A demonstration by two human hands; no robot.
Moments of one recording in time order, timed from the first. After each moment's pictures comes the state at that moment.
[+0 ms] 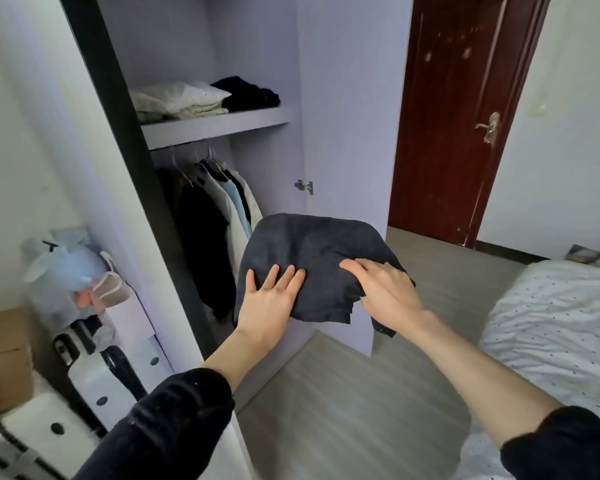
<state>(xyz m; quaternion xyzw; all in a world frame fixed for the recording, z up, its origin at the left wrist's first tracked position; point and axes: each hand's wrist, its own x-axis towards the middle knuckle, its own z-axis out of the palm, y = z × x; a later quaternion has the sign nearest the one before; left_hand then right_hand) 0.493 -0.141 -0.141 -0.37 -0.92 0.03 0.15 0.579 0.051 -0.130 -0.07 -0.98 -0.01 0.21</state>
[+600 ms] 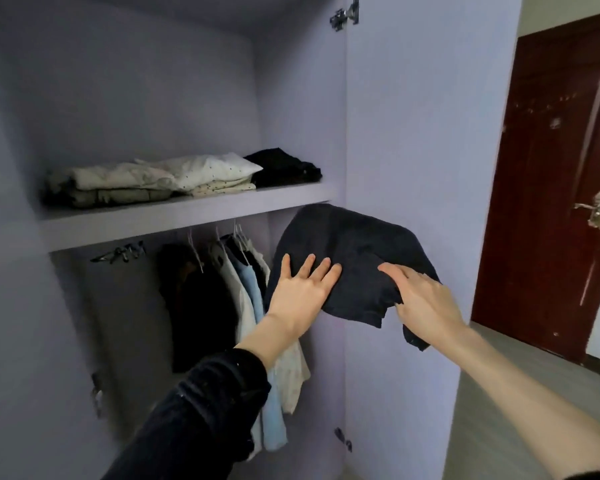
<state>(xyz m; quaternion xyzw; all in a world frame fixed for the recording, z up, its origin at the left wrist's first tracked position) 0.193 0.027 -0.050 -0.34 -0.90 0.09 0.27 0.278 0.219 -0.054 -0.05 -0.96 -0.01 0.28</state>
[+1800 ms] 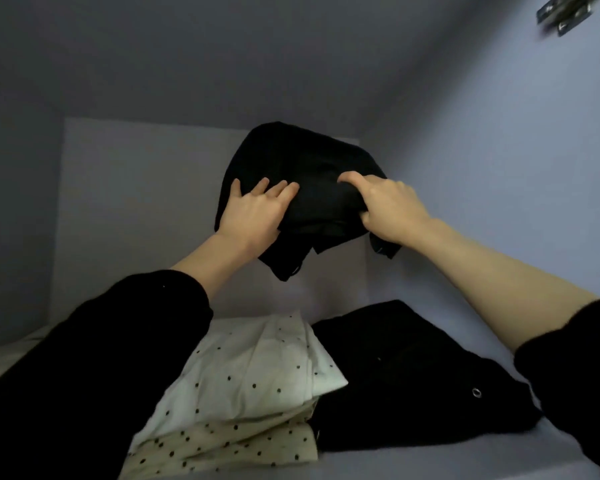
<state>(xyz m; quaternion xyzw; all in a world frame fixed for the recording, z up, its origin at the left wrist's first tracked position) -0.335 -0.039 0.286 -0.04 -0.85 0.19 0.49 -0.380 0.175 0.296 0.27 -0.79 0.02 0.55</state>
